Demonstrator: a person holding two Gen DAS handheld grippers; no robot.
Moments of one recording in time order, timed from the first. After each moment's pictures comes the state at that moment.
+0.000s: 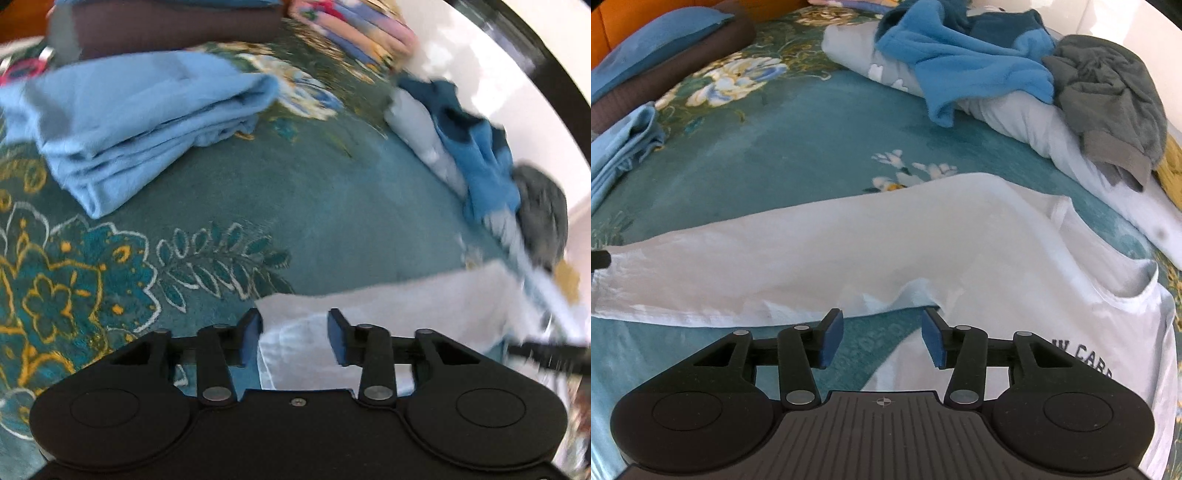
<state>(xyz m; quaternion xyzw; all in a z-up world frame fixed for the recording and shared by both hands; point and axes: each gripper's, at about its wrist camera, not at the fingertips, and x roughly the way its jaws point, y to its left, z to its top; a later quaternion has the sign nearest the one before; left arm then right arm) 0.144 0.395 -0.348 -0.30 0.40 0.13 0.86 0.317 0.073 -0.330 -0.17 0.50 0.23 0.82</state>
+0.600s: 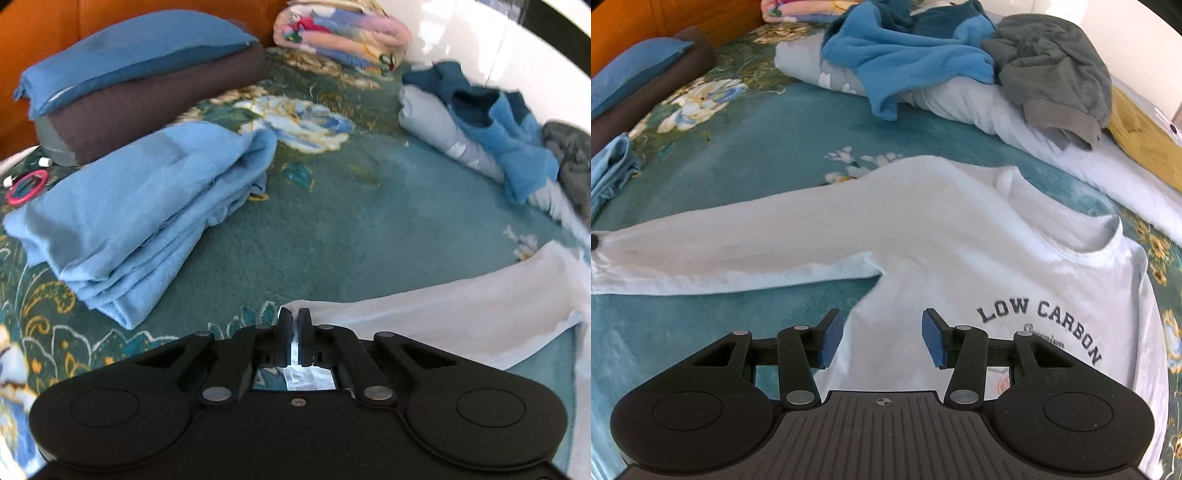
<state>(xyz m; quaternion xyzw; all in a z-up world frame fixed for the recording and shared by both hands) 0.187 0.393 -0.335 -0.14 0.42 0.17 0.88 0.308 0.029 -0.323 -0.12 0.50 0.18 0.84</state>
